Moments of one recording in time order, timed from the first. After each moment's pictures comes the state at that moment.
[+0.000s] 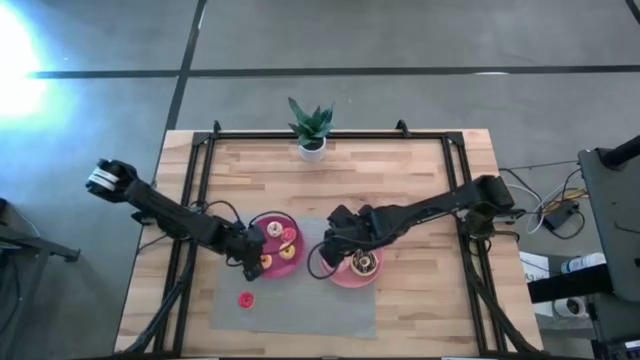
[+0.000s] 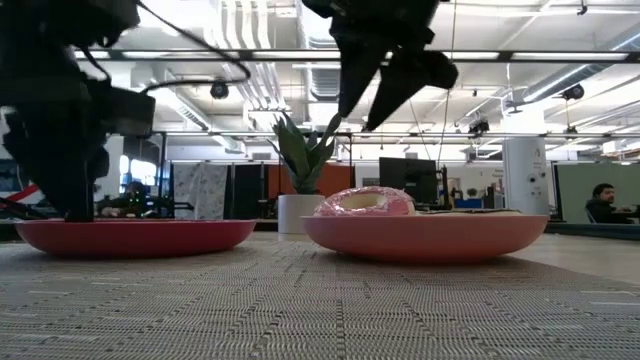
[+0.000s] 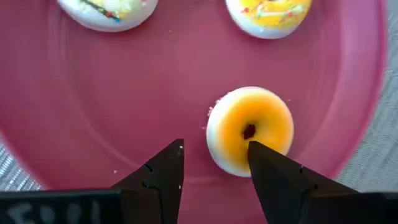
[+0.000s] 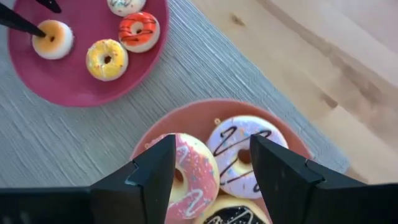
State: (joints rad) left arm -0.39 1.28 0.58 -0.48 -0.11 -0.93; right arm 0.24 1.87 1.57 -0.90 0.35 1.02
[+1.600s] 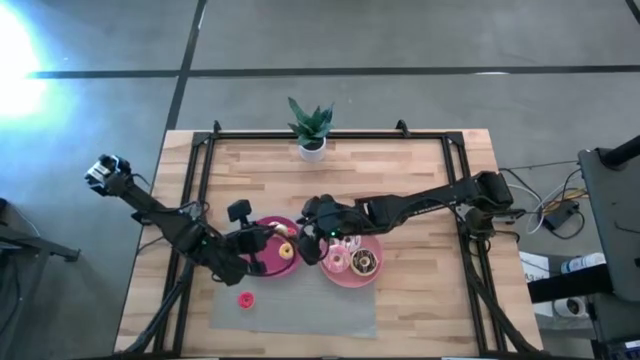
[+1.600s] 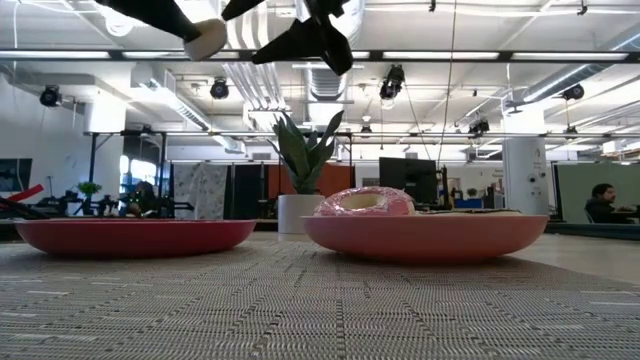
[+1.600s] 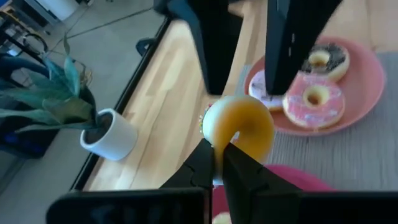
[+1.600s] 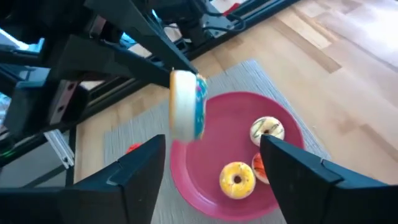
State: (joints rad) left arm -0.59 1.22 0.99 -0.66 -0.91 -0.36; right arm 0.17 1.86 1.54 -0.24 0.21 0.62
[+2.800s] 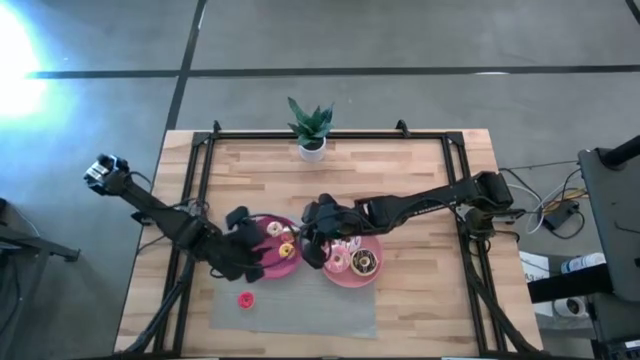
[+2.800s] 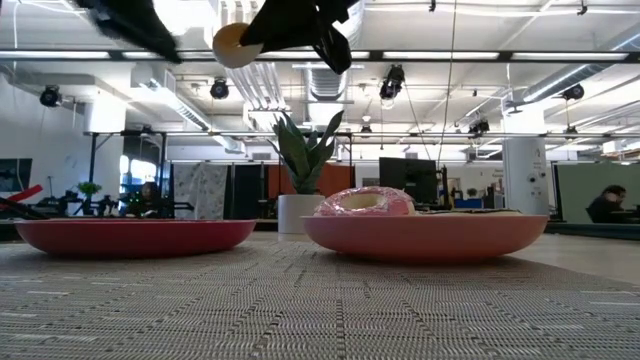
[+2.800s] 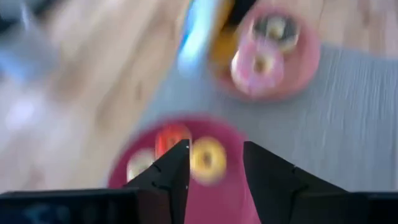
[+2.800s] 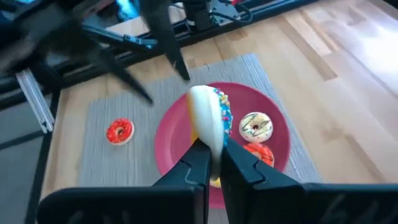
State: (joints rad) left arm -0.57 1.21 1.01 -0.76 -0.61 -0.73; right arm 0.18 1.86 1.54 -0.29 0.19 0.45
